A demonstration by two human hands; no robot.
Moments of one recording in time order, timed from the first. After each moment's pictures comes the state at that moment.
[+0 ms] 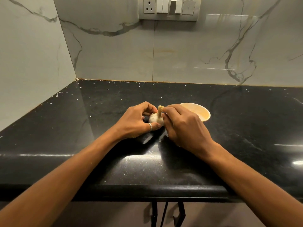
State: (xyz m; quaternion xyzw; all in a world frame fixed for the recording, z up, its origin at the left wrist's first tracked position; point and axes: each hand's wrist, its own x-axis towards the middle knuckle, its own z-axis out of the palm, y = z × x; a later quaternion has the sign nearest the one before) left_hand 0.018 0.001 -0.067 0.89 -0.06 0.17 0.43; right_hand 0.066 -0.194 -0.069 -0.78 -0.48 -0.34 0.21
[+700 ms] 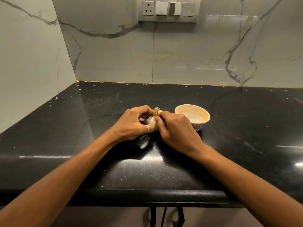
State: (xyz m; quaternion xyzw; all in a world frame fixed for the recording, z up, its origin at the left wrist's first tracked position) left_hand 0.018 0.003 -0.067 0.87 -0.07 0.15 0.47; right_hand 0.073 -0.175 -0.077 -0.81 -0.45 -0.26 0.28
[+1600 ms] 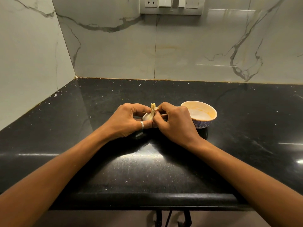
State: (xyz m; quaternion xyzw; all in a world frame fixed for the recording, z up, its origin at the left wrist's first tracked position) left_hand 0.009 0.027 -0.063 0.85 -0.08 0.13 0.50; right_hand 0.079 -0.151 -0.071 -0.80 -0.41 -0.21 0.39
